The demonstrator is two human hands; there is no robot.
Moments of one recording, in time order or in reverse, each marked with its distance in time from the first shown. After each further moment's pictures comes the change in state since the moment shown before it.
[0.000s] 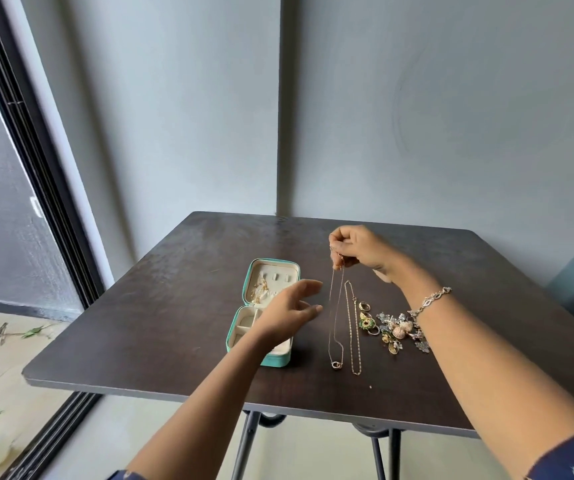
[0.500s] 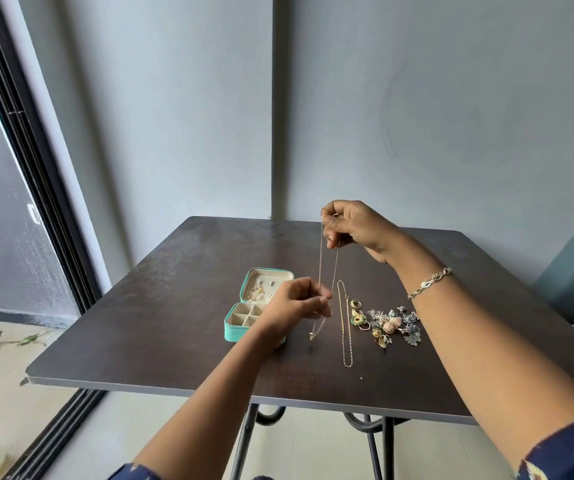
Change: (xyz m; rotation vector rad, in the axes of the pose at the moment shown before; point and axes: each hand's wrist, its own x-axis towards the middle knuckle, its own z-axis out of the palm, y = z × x) left_hand -0.009 0.022 0.012 -0.304 -0.064 0.021; right_hand -0.016 -0.046 -0.007 0.032 0.033 -0.082
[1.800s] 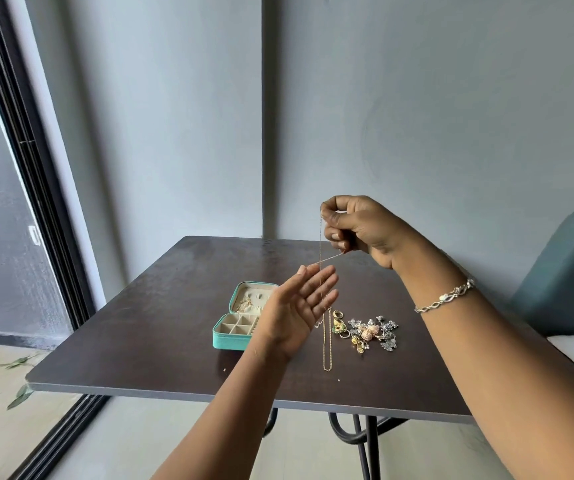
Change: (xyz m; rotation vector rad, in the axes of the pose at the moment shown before) left_hand -0.029 0.061 0.049 -0.966 0.064 -0.050; right_hand -0.069 -0.066 -0.014 0.179 0.038 0.016
